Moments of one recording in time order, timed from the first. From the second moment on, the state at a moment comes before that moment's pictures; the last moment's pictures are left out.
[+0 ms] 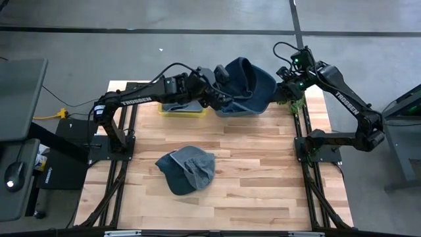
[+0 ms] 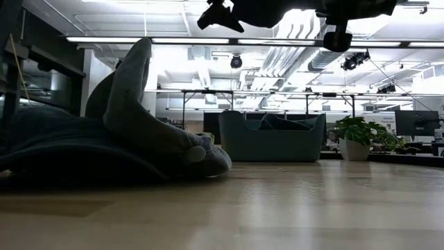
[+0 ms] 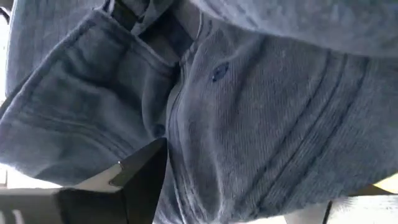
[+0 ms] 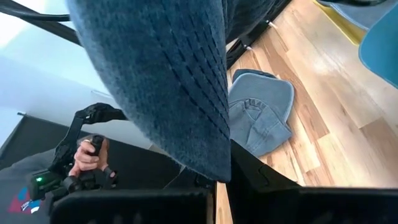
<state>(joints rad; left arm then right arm) 0.18 1.74 1.87 -0.57 -0.41 1.44 -0.97 1.15 1.21 -0.98 -1.24 0.13</state>
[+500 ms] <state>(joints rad) 0.18 1.74 1.87 -0.56 -0.48 1.38 -0.97 1.15 1.21 -0.98 -1.24 0.09</state>
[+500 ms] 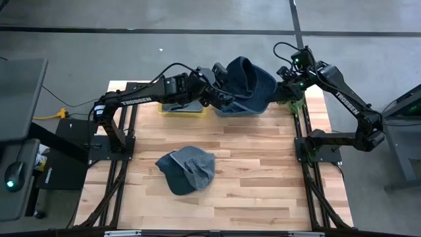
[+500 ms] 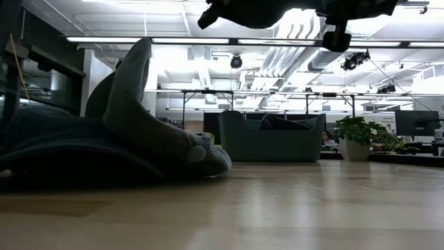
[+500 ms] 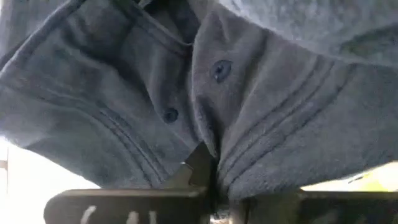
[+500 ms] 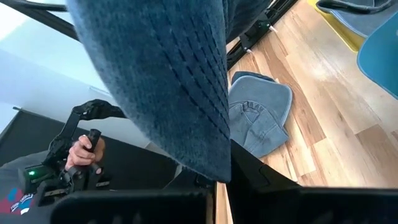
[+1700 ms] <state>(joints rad) 0.24 1.74 1.87 -0.80 -0.56 0.91 -0.97 1.15 1.21 -1.03 -1.16 0.04</state>
